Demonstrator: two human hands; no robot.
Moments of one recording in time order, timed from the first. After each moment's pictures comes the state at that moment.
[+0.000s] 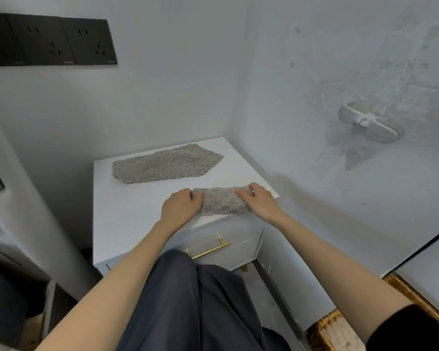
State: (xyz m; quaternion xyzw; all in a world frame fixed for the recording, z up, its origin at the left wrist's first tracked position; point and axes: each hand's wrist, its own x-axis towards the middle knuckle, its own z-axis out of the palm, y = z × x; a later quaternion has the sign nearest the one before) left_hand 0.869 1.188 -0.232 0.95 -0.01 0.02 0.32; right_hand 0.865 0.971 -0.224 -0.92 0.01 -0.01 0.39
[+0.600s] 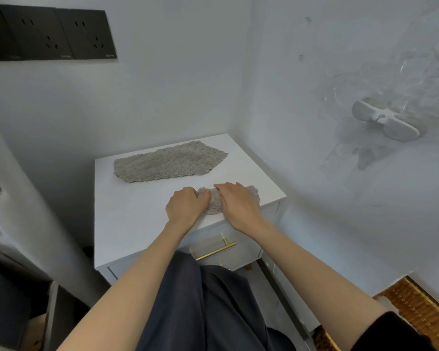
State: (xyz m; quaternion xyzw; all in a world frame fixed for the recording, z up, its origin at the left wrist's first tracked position) left_hand 0.877 1.176 -0.238 0.94 0.07 0.06 0.32; right_hand 0.869 1.028 -0.242 -0.96 -0.19 -0.11 0.16
